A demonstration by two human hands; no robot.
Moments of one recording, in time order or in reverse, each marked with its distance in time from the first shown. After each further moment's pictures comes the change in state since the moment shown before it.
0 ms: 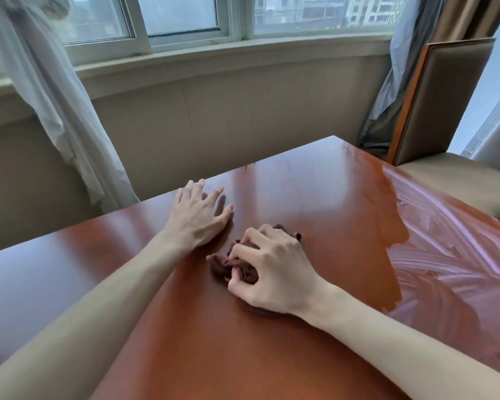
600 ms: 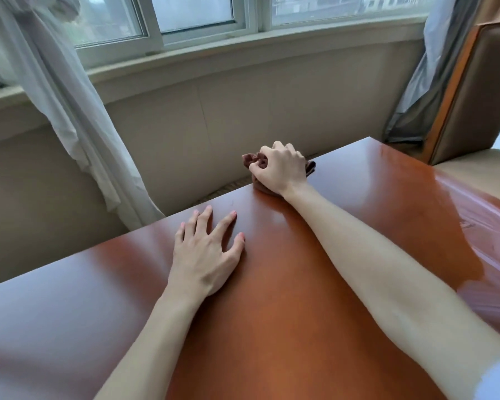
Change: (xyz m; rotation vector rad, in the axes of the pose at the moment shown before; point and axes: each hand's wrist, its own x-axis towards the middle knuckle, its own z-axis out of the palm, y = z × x) left_hand -0.019 -0.018 0.011 -0.080 0.021 -0.107; right_hand 0.230 0.130 0.088 -0.146 -0.007 0.437
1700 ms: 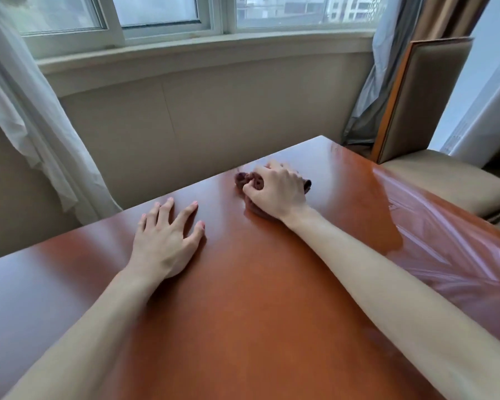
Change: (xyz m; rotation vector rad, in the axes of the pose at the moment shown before) left_hand -0.001 0.003 -0.004 0.061 -0.078 -0.005; right_hand -0.097 0.044 -0.060 -0.030 0.018 0.018
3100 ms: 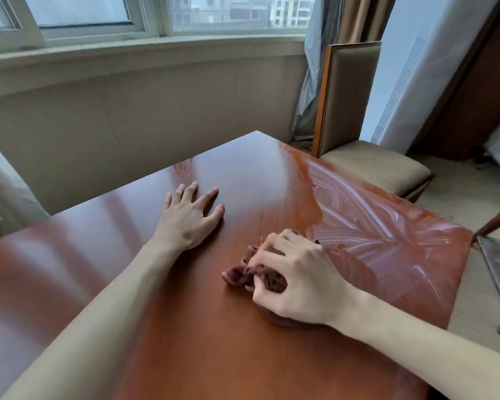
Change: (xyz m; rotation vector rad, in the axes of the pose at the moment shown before) left_hand 0.024 0.133 0.022 -0.078 -0.003 0.325; right_hand -0.216 0.064 -0.113 0.054 0.025 -0.313
